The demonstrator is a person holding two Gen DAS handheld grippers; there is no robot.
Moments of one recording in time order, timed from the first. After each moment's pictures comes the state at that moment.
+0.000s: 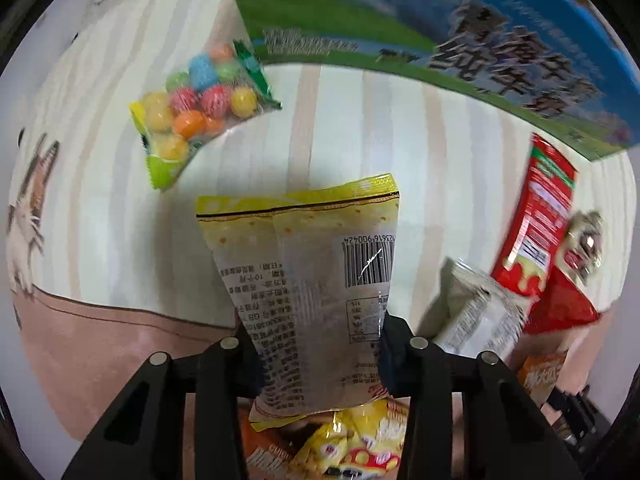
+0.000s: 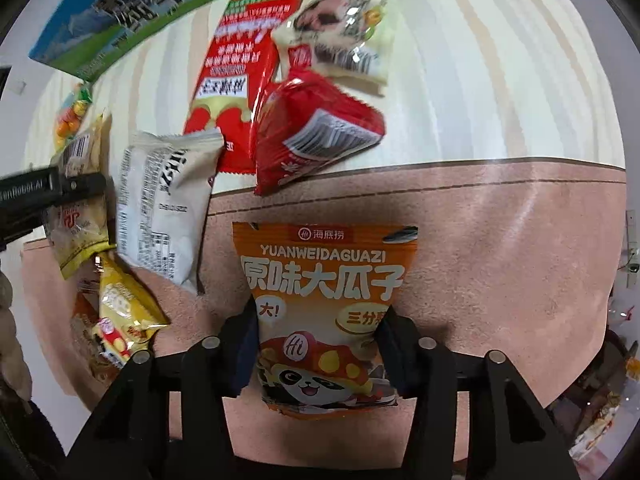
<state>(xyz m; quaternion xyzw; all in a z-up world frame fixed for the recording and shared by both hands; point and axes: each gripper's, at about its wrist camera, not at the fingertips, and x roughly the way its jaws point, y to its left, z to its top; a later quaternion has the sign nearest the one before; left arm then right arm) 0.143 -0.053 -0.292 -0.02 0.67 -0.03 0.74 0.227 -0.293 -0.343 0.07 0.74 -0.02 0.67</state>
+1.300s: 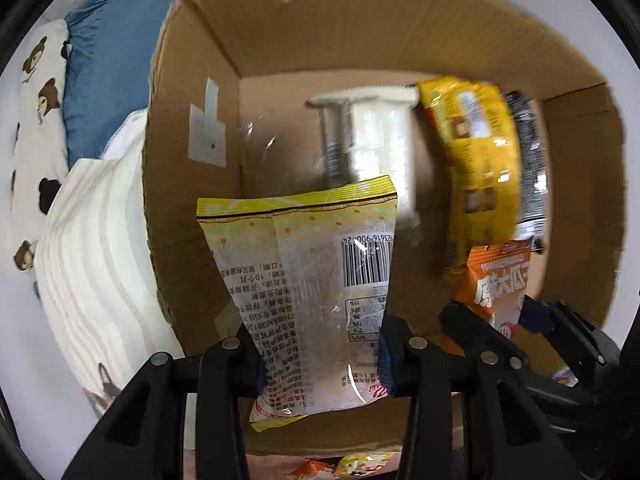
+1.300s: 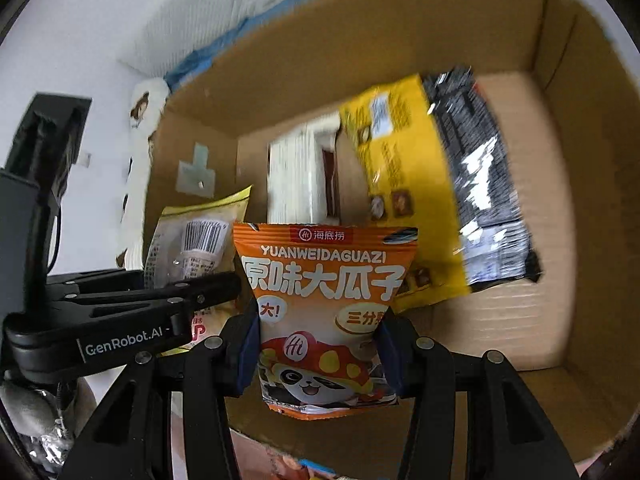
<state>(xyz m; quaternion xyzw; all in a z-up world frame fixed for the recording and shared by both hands) 0.494 -0.048 -0.240 0.05 0.75 -0.09 0.65 0.541 -0.199 -0.320 0.19 0.71 0.09 0.68</state>
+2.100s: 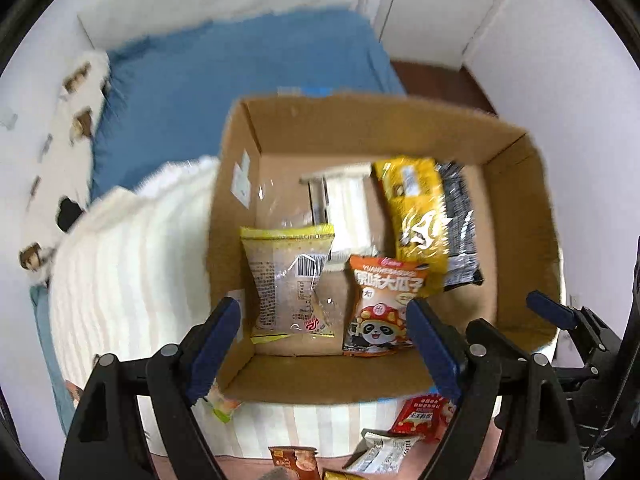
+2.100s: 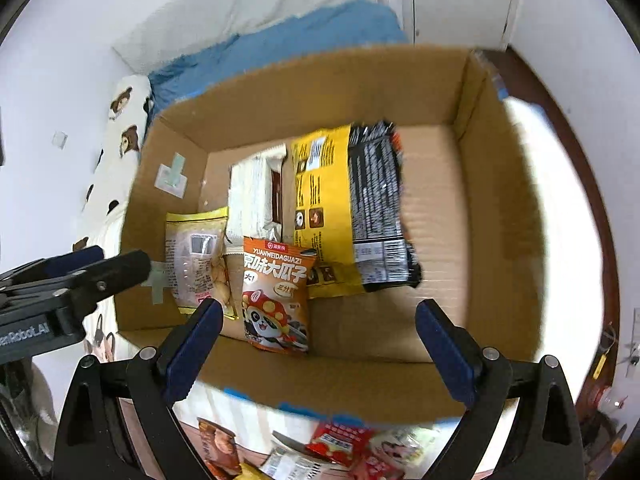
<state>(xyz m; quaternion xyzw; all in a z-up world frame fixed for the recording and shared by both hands) 0.412 -0.032 -0.136 0.00 0.60 -0.08 0.79 0.493 -0.223 -0.231 0.07 0.59 0.02 0.80</state>
